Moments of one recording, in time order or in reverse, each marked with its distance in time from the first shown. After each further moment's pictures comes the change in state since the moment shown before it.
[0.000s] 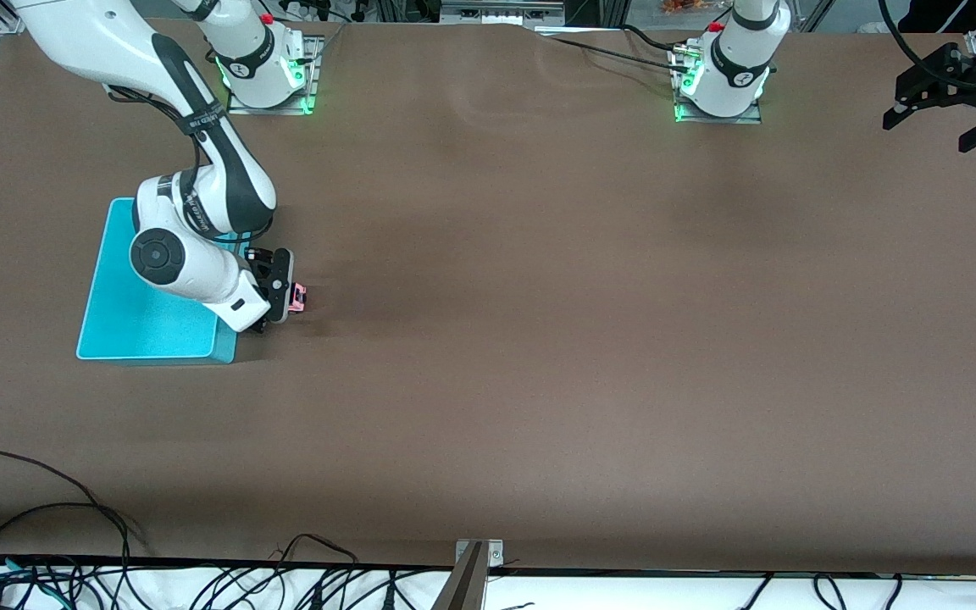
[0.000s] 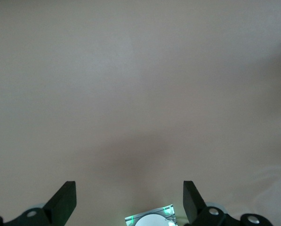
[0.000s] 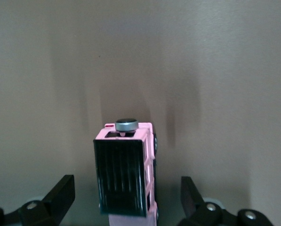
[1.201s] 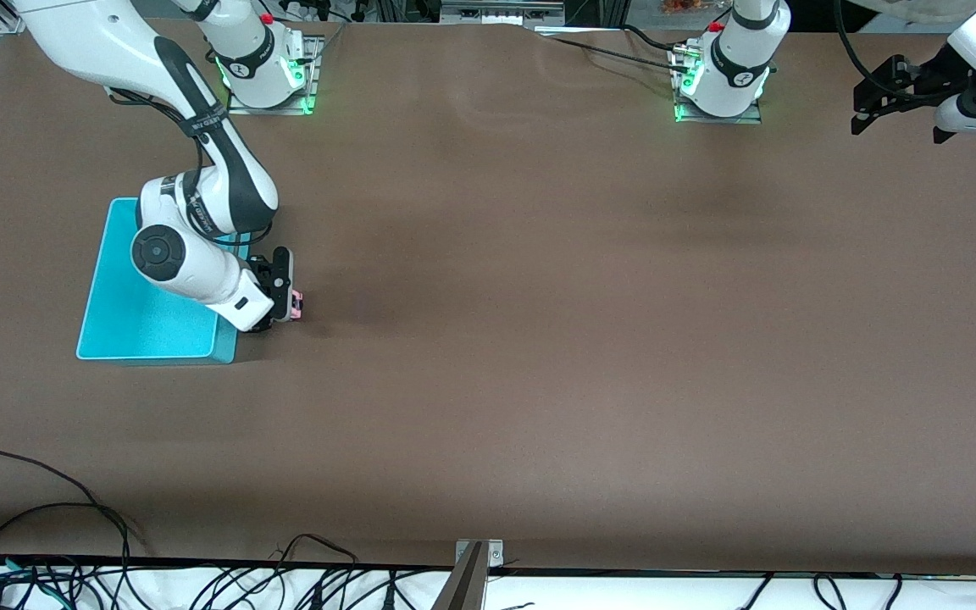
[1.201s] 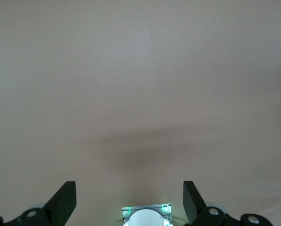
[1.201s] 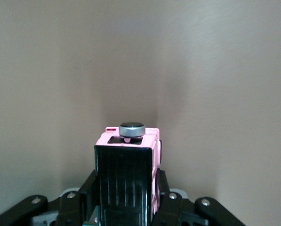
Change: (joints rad) left arm -0.037 0.004 -0.071 0.000 0.094 -0.017 -0.221; right arm 0.000 -0.001 0.005 0.062 0.000 -0.016 -0.076
